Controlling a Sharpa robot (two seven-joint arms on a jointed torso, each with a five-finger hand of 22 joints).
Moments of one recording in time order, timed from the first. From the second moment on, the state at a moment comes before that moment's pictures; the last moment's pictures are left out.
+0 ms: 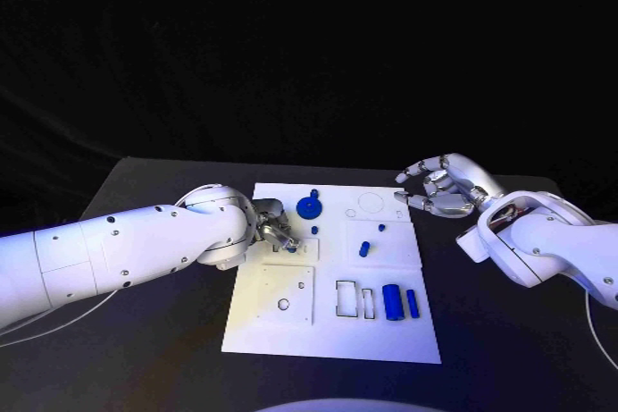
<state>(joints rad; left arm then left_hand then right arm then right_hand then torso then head) 1.26 -0.71 -0.12 1.49 -1.13 0.02 -0.52 1.02 -0.24 0.66 0.24 0.38 0.95 0.01 0.75 0.77 1.37 -0.05 1.20 1.09 1.47 -0.10 1.57 1.31 0.05 1.46 0.01 1.48 1.31 1.27 -1.00 -0.13 1.66 -0.92 -0.54 0.09 1.29 -0.20 0.35 0.21 0.32 0.82 0.17 0.27 0.39 1.38 0.09 1.35 1.31 1.47 0.01 1.52 1.31 0.03 1.46 0.12 1.42 1.31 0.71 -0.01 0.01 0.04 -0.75</state>
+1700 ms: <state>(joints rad) 1.33 -0.77 -0.05 1.48 -1.06 0.04 -0.52 0.97 -0.23 0.41 0.29 0.38 0.87 0.05 0.66 0.75 1.29 -0.02 1.09 0.96 1.47 -0.09 1.57 1.31 0.05 1.46 0.01 1.47 1.31 1.27 -1.00 -0.13 1.64 -0.92 -0.54 0.09 1.25 -0.21 0.32 0.24 0.29 0.81 0.17 0.29 0.39 1.38 0.09 1.35 1.31 1.47 0.01 1.52 1.31 0.03 1.46 0.12 1.41 1.31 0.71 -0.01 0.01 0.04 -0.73</state>
